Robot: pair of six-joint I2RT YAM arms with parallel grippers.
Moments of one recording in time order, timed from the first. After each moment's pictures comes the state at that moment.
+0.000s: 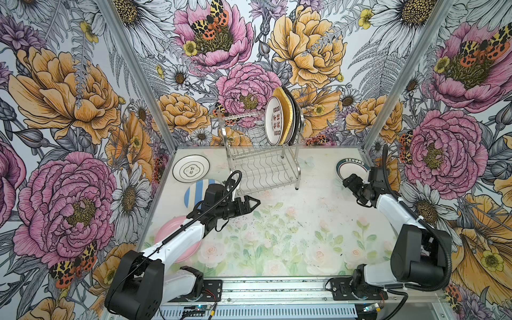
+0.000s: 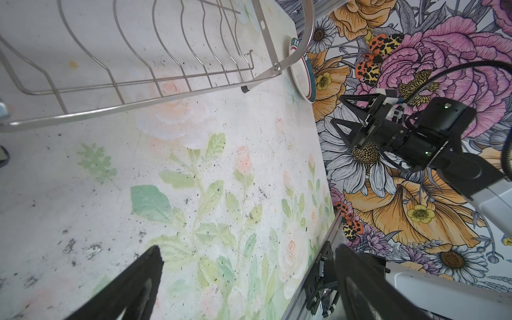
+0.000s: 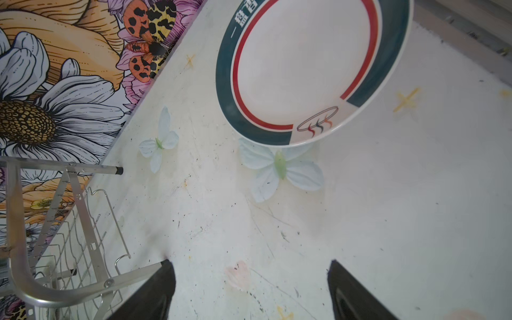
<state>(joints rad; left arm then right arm) -0.37 1.20 0.60 -0.04 0.59 -0.69 -0.26 1.45 0.88 -0.26 -0.26 0.63</state>
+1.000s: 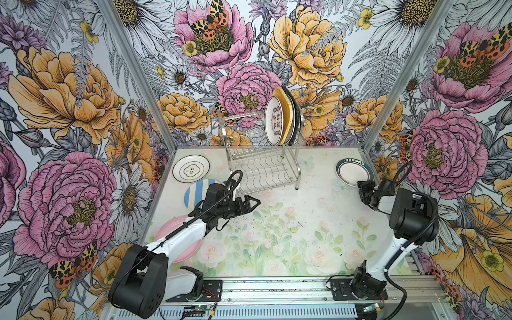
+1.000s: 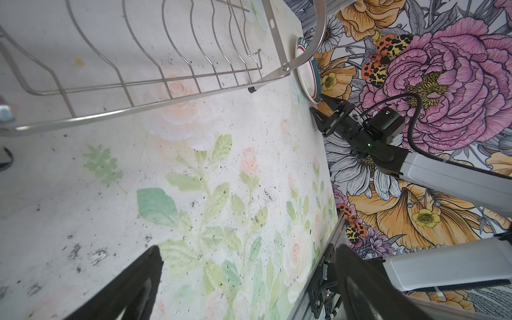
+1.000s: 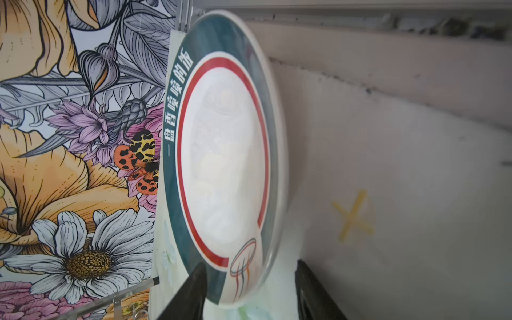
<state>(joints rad) -0.36 1.24 0.60 -0.02 0.59 -0.69 -0.47 1.91 0.85 0.39 -0.43 1.01</state>
